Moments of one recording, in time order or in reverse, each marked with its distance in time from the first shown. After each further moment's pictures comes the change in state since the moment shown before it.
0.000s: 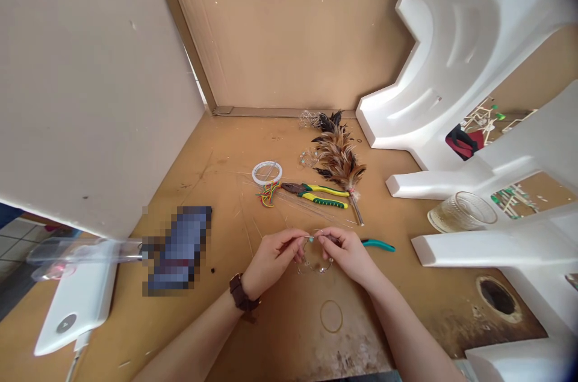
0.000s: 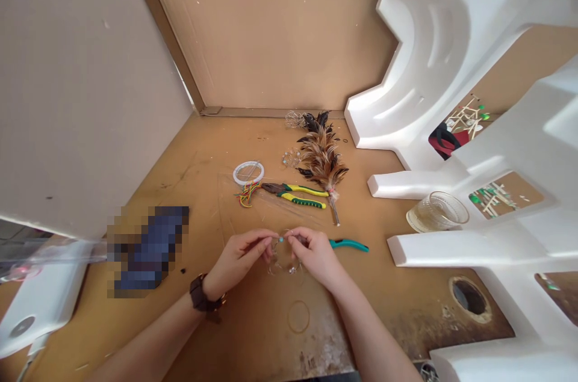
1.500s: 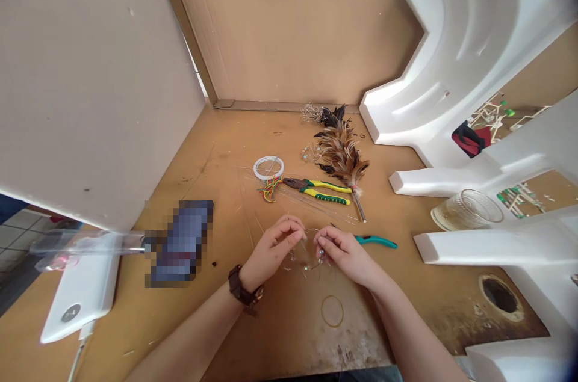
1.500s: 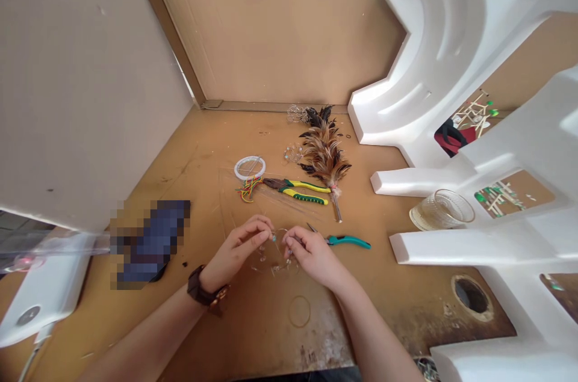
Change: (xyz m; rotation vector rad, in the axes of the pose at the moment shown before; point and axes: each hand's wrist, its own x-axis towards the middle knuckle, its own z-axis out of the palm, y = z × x) left_hand 0.002 0.009 -0.006 -0.084 0.026 0.011; right_hand -0.006 -0.006 0.000 0.039 -0.184 -0.051
